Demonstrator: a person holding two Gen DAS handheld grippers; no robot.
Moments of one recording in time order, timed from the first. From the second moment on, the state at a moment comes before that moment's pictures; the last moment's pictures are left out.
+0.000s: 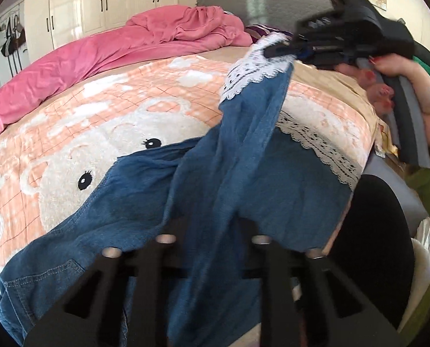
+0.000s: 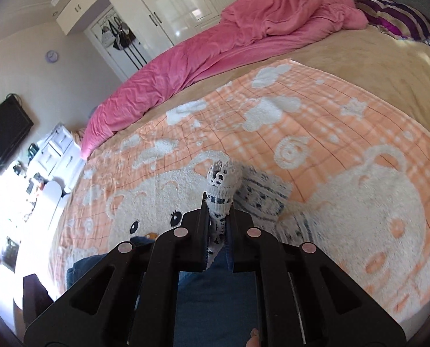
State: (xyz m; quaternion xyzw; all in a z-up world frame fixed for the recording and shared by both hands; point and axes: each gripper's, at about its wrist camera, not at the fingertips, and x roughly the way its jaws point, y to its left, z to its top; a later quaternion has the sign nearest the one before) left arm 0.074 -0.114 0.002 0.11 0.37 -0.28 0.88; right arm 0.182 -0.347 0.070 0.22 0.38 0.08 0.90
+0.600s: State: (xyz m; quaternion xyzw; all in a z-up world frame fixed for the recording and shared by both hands) left arm 0.038 -0.127 -0.015 0.16 0.39 -0.32 0.85; right arm 0.066 -0.401 -0.021 0.33 0.44 0.07 0.83
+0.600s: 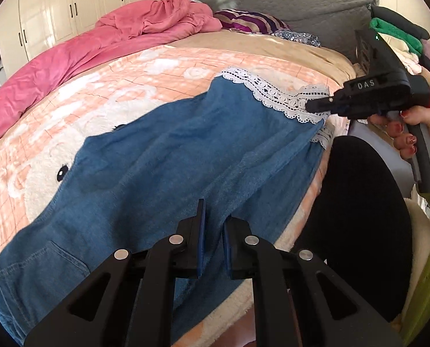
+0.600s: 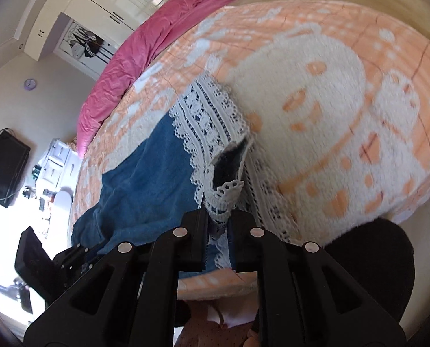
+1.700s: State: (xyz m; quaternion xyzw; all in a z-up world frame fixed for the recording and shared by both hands) left arm 0.008 -0.121 -0.011 0.18 0.39 -0.39 0.82; right arm 0.018 -0.398 0.022 0.19 0.39 0.09 0.90
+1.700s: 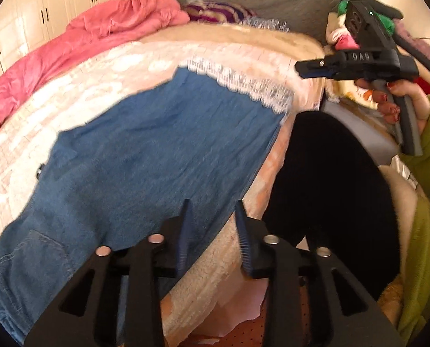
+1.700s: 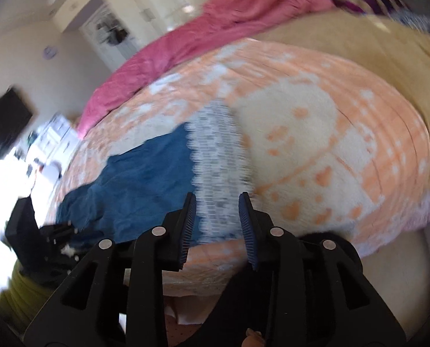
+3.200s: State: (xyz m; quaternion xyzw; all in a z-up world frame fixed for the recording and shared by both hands) left arm 0.041 -0.024 -0.015 -0.02 0.48 -0.32 0.82; right arm 0.025 -0.259 -0.023 -0.11 0.45 0.25 0.85
